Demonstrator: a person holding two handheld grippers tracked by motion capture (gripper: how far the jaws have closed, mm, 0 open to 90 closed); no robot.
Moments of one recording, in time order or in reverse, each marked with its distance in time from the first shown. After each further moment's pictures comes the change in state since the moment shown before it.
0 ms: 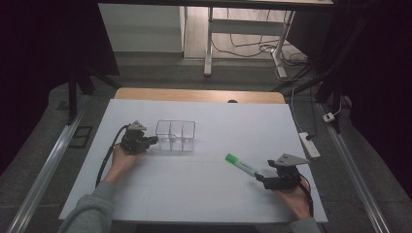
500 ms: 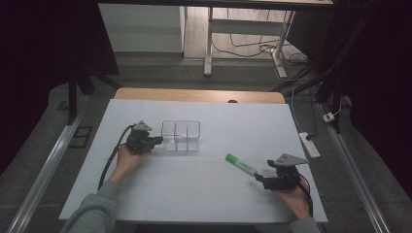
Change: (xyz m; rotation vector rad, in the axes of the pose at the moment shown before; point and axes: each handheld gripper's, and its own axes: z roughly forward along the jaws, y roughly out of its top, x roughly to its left) left arm -0.013 0.008 0.009 -0.007 -0.010 0.016; right arm 0.001 0.000 0.001 0.003 -0.002 -0.003
